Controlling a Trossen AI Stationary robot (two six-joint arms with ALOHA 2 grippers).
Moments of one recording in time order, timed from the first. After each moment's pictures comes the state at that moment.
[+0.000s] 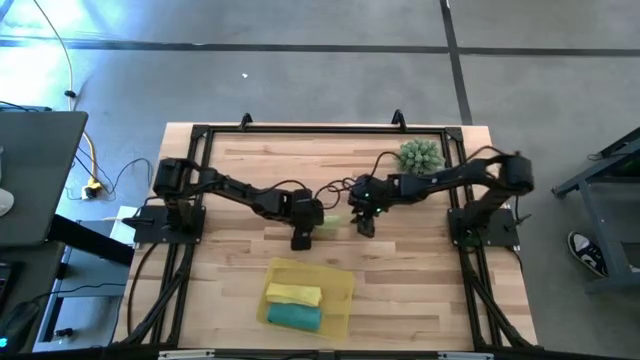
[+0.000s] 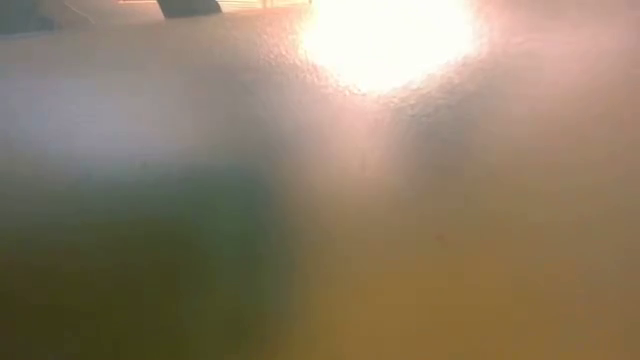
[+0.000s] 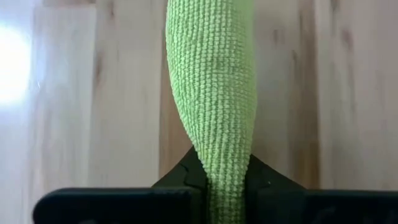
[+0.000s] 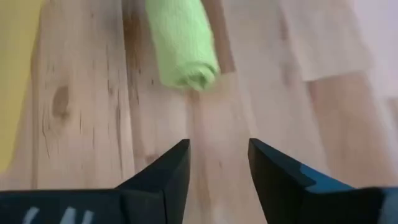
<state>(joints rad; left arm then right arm) 0.10 1.89 1.05 -0.29 -0.13 0.04 -0.13 1.64 0.80 -0.12 -0.20 0.12</state>
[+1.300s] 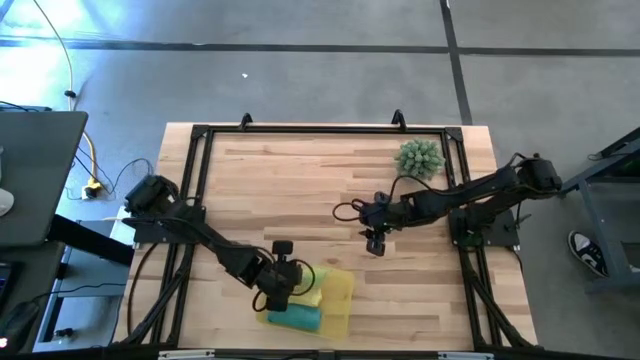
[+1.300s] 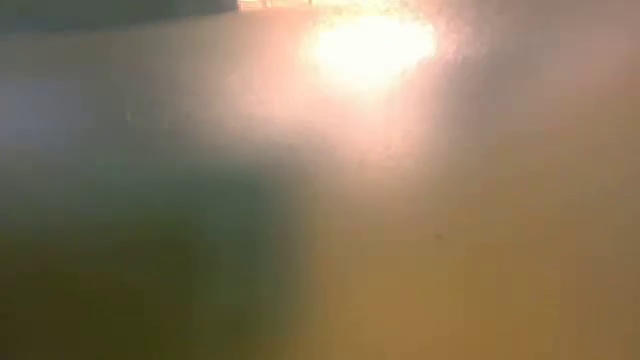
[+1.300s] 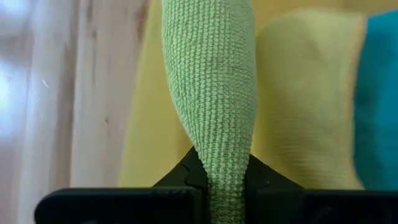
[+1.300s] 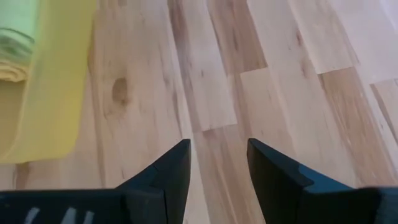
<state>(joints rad) -0.45 1.77 1.05 -0.40 -0.34 -0.38 0.14 1.43 0.80 -0.32 0.12 0.31</state>
